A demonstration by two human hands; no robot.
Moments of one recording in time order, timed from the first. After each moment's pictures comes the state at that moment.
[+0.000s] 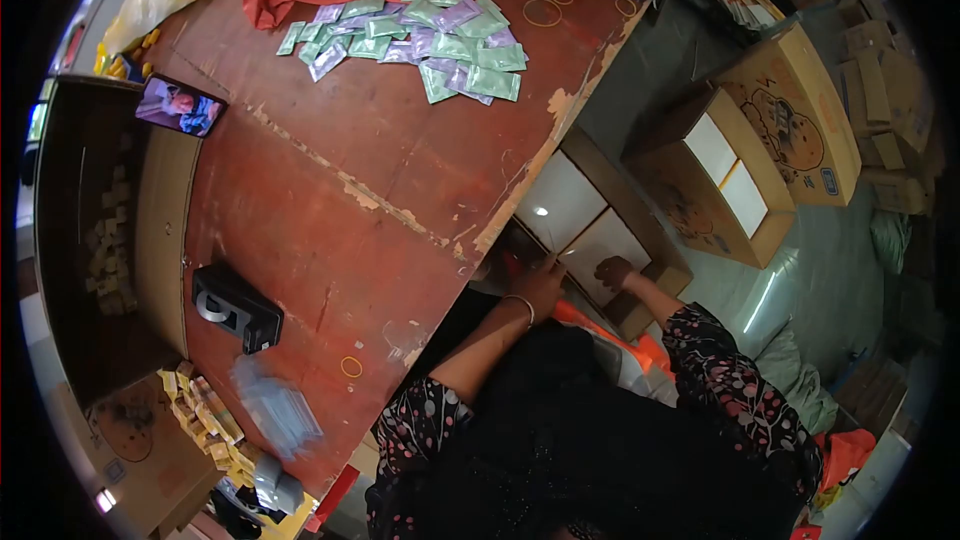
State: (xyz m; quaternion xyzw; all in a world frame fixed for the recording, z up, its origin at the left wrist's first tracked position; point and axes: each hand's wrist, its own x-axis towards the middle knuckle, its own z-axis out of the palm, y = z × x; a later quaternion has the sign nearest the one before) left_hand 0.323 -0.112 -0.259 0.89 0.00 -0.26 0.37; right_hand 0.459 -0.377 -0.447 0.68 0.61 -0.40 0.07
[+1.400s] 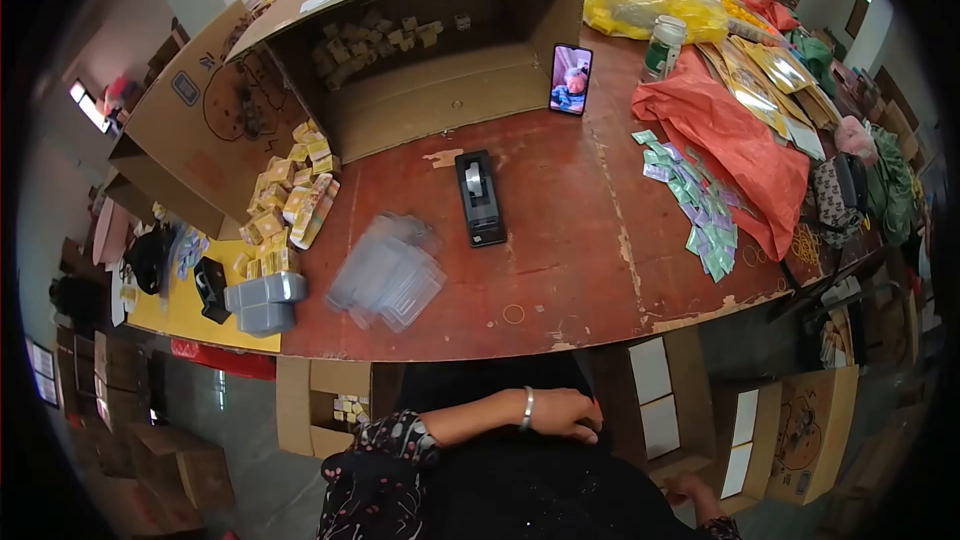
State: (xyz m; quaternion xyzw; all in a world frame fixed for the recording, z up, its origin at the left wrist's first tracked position) left_hand 0.192 -0.065 -0.056 0.80 0.01 -0.15 0.58; right_hand 0.532 -0.451 -0.220 0.75 0.15 -0.65 0.06
